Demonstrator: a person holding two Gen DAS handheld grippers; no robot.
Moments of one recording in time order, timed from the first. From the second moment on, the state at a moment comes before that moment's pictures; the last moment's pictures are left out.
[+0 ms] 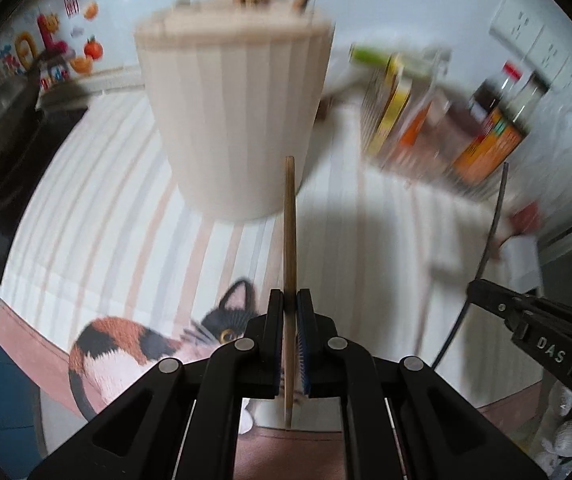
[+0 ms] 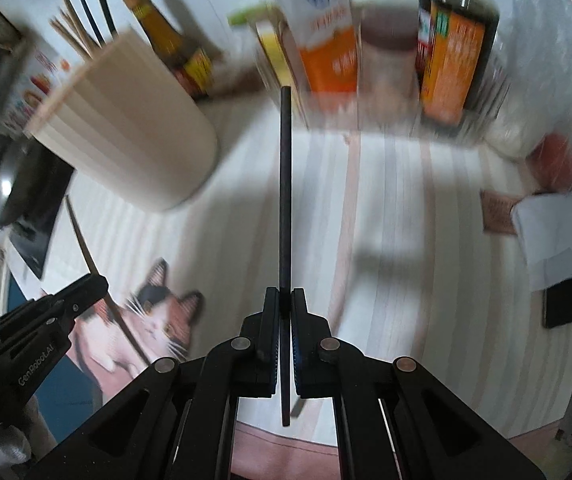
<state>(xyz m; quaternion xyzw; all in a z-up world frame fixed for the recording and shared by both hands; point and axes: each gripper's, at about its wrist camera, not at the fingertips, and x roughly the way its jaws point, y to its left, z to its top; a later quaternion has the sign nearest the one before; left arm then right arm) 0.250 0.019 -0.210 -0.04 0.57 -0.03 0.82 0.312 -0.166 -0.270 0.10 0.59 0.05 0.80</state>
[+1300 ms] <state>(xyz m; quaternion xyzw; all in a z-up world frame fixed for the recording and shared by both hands) 0.433 0.072 -0.026 -0.08 0.40 -0.01 0.91 0.503 -0.081 -0.083 0.16 0.35 0.12 0.92</state>
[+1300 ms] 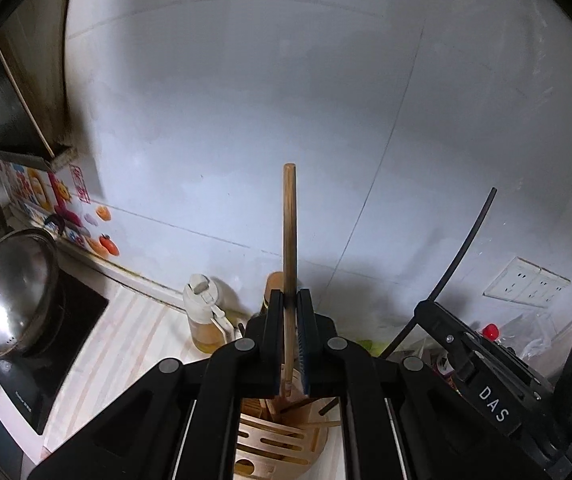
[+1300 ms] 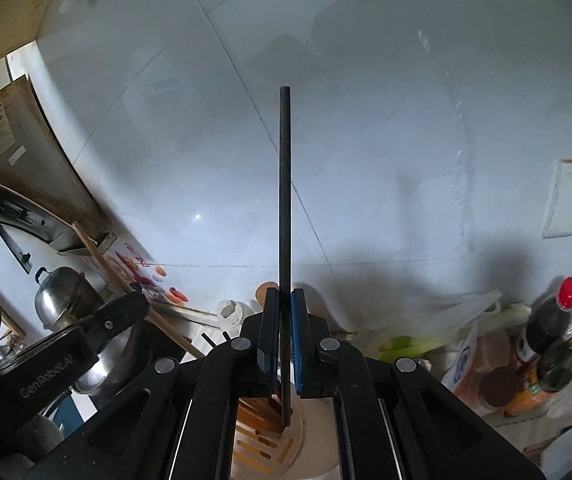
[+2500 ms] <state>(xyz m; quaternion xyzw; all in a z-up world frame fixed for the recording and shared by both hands) 0.430 0.098 -0.066 -0.17 0.48 -0.05 0.86 0.495 -0.063 -0.146 0.14 0.45 0.19 0.86</state>
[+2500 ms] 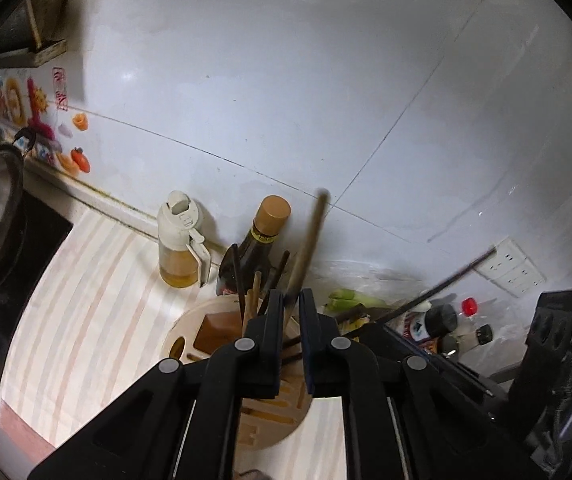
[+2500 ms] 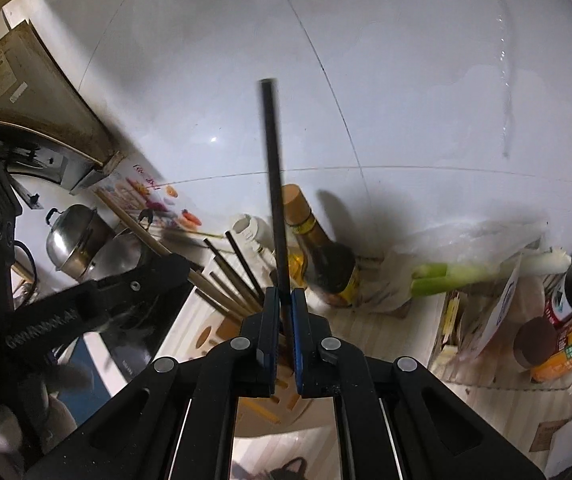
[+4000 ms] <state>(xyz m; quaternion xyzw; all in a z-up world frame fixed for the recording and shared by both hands) 0.310 0.086 -0.080 -0.03 0.43 0.13 0.89 0.399 -0.076 -0.140 -0.04 0.42 0.06 0.90</state>
